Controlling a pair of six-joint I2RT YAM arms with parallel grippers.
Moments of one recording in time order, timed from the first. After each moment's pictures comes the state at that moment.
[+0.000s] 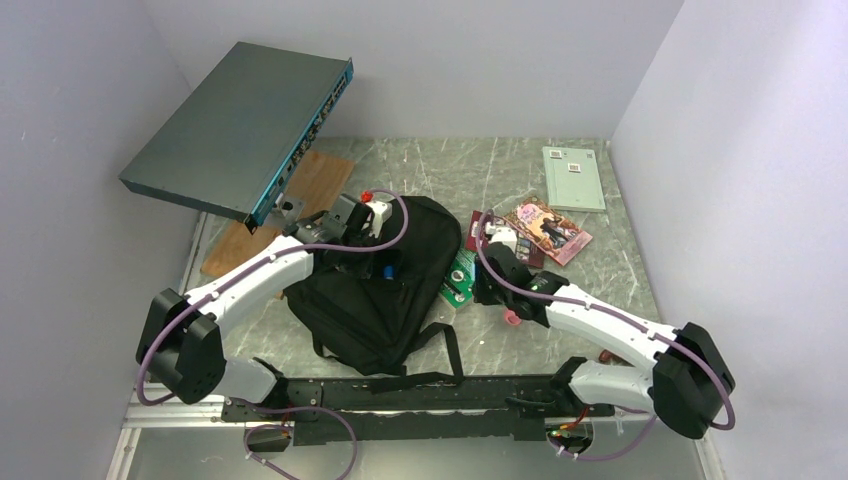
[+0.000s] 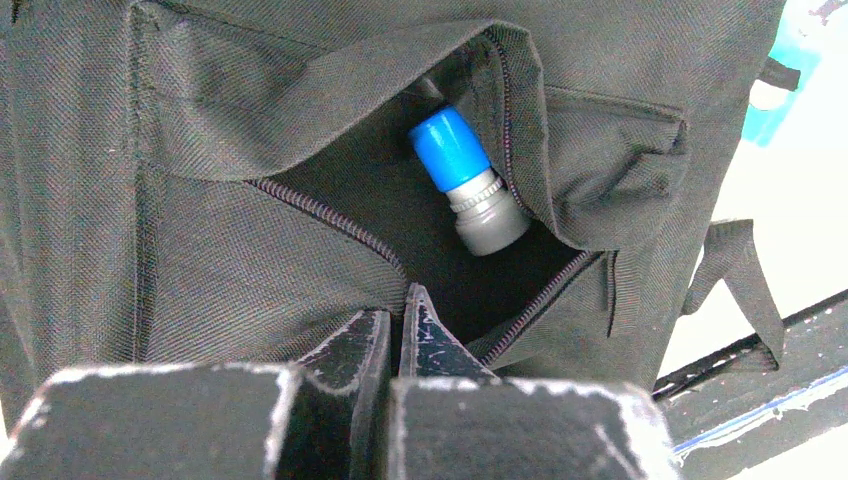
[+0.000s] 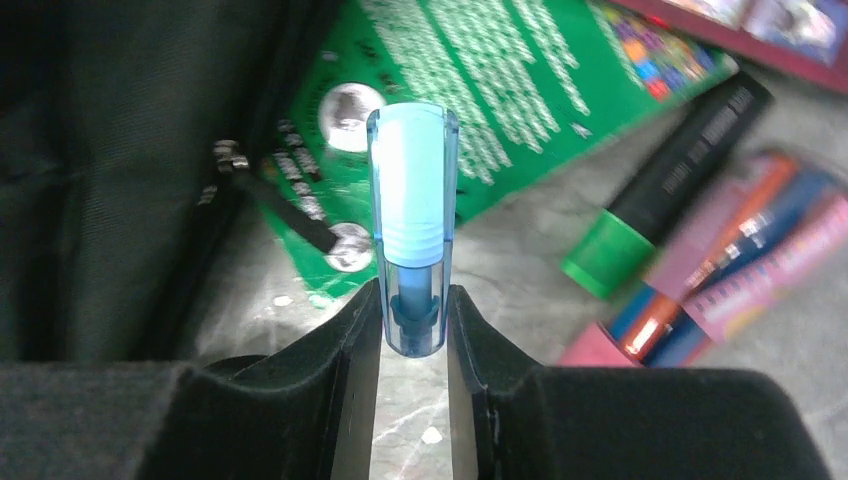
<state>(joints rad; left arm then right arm) -0.60 1.39 1.05 -0.65 0.03 -0.20 0.75 1.13 0.64 -0.41 0.33 0.65</state>
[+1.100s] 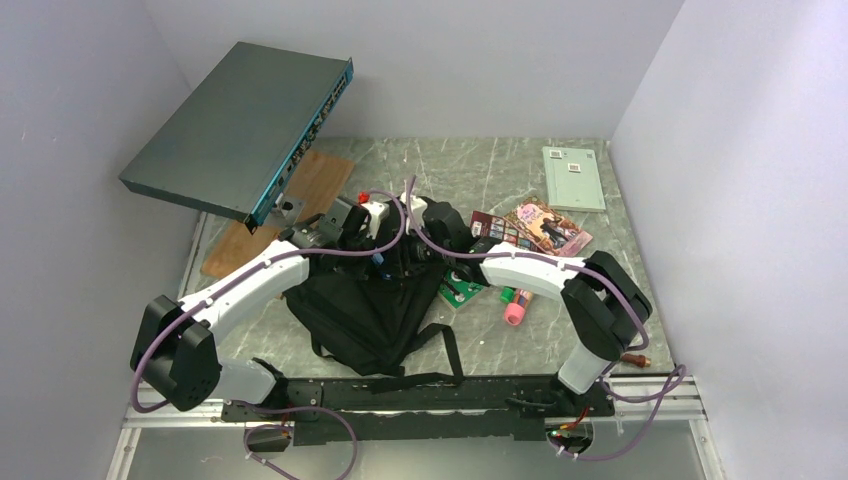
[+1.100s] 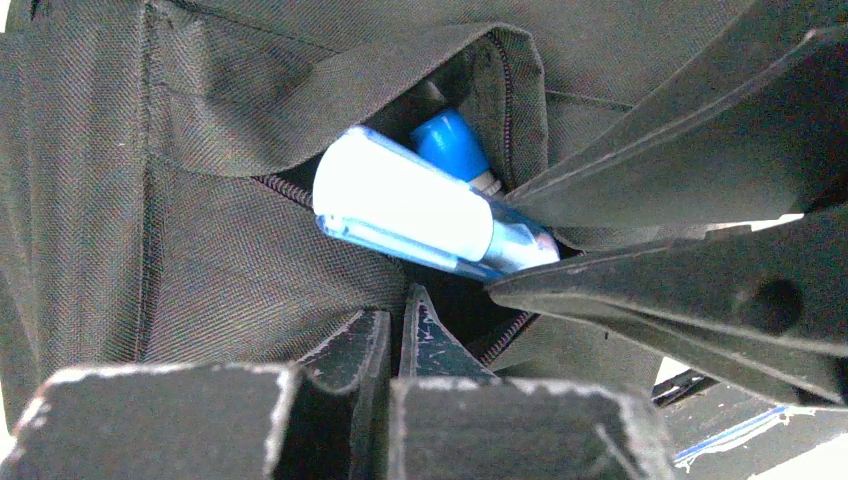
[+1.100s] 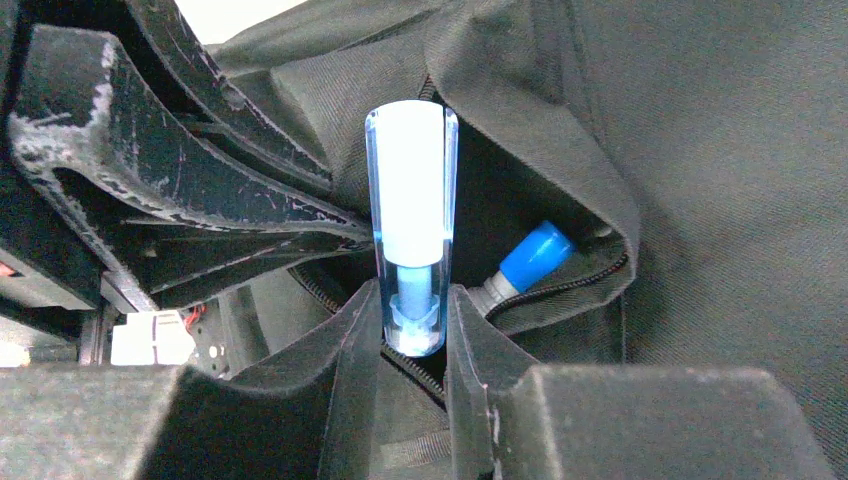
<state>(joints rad) -0.60 1.35 1.02 -0.63 0.02 -0.20 0.79 1.65 1.00 0.13 -0.38 0.47</state>
